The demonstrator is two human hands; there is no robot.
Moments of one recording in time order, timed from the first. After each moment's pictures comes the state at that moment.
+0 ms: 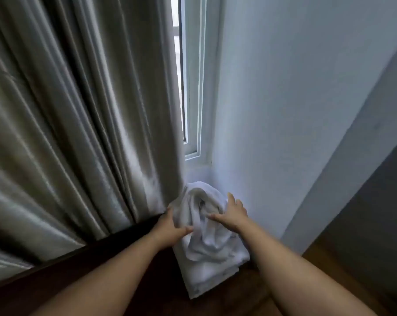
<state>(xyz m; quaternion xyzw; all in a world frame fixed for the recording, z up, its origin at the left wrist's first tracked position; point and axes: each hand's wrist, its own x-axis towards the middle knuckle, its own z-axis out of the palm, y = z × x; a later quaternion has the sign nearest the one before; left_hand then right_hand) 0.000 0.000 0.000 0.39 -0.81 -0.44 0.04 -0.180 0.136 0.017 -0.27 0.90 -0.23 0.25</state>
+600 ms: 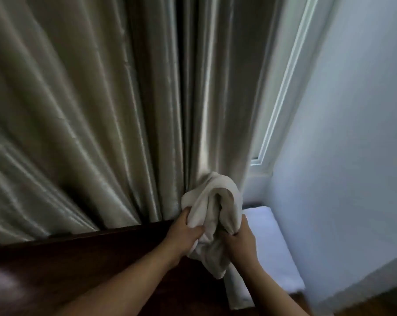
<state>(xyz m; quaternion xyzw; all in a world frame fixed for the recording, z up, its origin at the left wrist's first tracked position) 0.090 -0.014 0.037 0.44 -0.64 -0.60 0.22 -0.047 0.081 0.017 -0.33 0.78 -0.47 0.23</state>
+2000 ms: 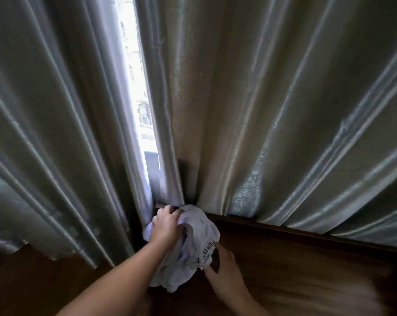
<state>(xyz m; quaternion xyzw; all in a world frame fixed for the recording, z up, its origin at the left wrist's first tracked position) 0.752 -0.279 -0.085 0.65 -0.73 -0.17 0.11 0.585 -0.136 -0.062 -0.52 0.73 -0.24 0.38</state>
